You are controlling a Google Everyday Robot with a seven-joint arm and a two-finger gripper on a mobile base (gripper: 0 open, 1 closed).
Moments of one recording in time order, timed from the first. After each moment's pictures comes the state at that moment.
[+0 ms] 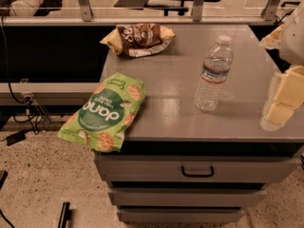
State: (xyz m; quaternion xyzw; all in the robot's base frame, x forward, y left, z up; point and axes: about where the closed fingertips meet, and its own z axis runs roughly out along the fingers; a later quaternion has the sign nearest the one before) arm 0.438 -0.216 0.980 -0.60 0.78 -0.04 0.16
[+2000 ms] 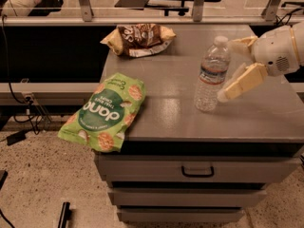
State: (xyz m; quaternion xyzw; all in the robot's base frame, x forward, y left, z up) arm 0.546 -0.175 0.935 -0.53 0.71 0.21 0.40
